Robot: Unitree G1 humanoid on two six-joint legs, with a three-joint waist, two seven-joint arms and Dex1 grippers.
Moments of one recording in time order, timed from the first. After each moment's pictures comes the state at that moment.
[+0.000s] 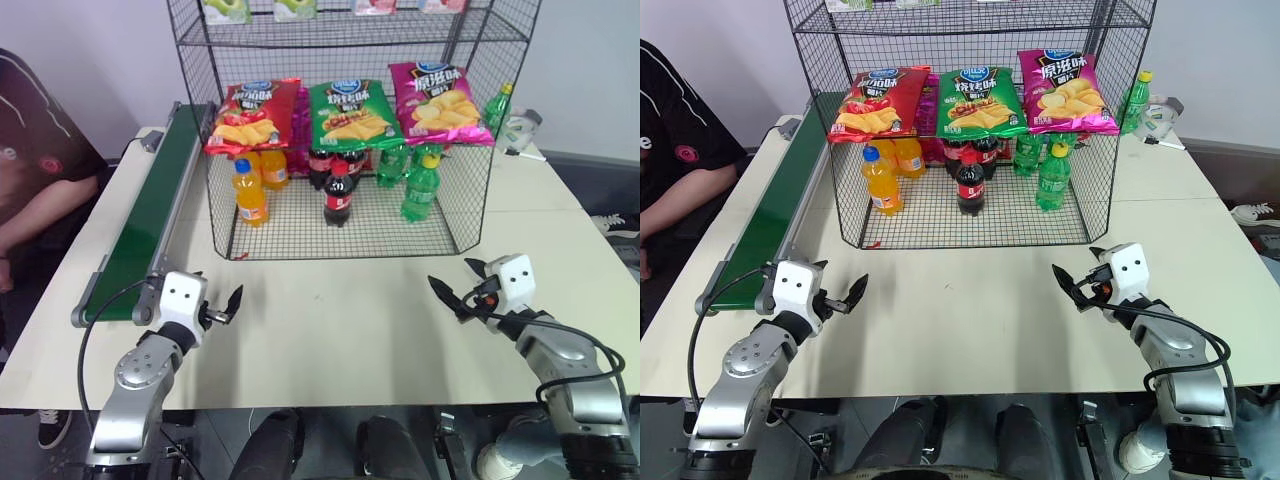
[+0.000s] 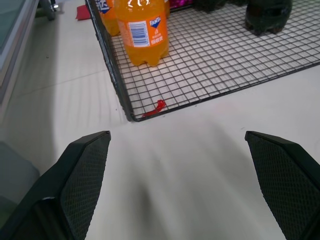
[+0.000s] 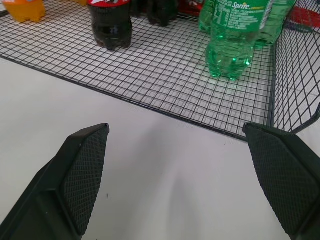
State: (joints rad) left arm 0.11 0.34 0.11 -0.29 -0.14 0.30 -0.32; right arm 0.00 -0.52 -0.21 -0.13 0.30 0.28 0.54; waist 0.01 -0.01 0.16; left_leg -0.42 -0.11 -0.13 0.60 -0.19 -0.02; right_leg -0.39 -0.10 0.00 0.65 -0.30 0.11
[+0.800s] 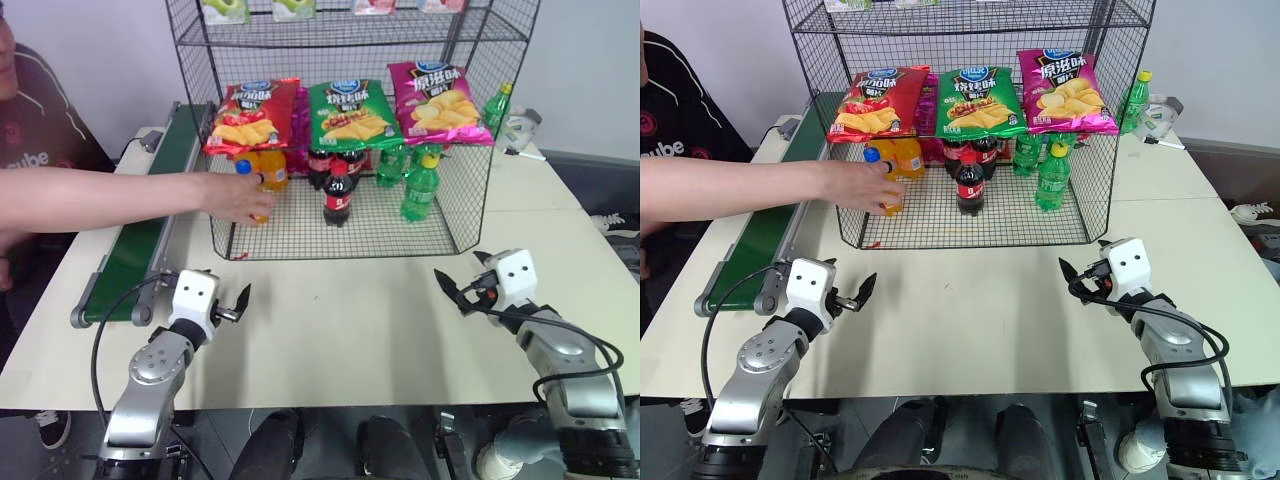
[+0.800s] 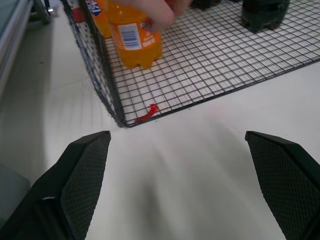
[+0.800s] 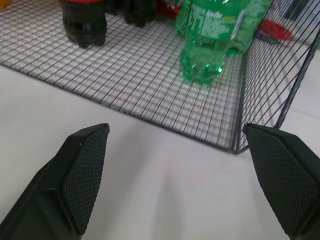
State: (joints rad) left arm 0.08 0.32 0.07 -0.29 -0.10 0.32 -0.30; right arm -0.01 -0.52 -0.21 -0.11 0.22 0.24 0.50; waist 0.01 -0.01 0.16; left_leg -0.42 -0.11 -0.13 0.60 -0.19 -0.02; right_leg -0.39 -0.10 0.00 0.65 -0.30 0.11
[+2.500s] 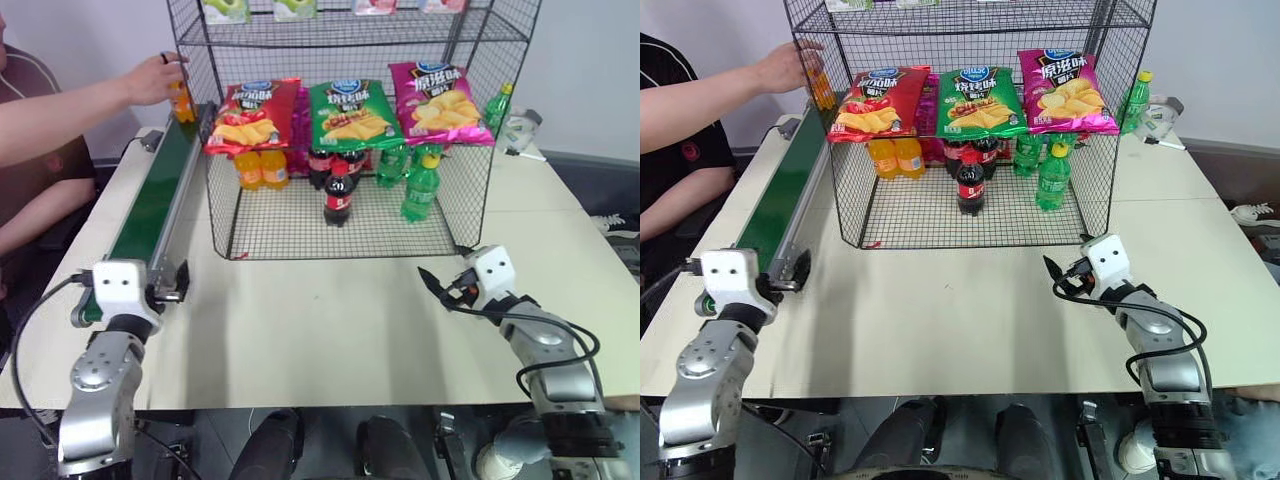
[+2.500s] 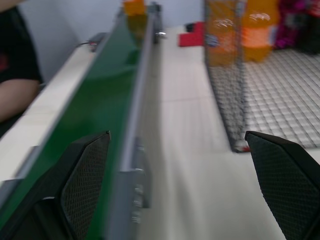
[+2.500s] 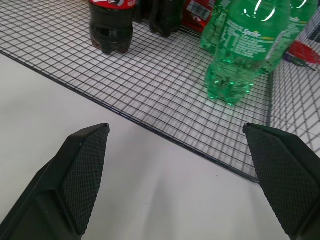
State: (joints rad) left arm 0.08 0.31 0.38 -0.38 -0.23 0.39 -0.18; right arm -0.11 -0.50 -0.13 0.00 0.16 0.13 0.53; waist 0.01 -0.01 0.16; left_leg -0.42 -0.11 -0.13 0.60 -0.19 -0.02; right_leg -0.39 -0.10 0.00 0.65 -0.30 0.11
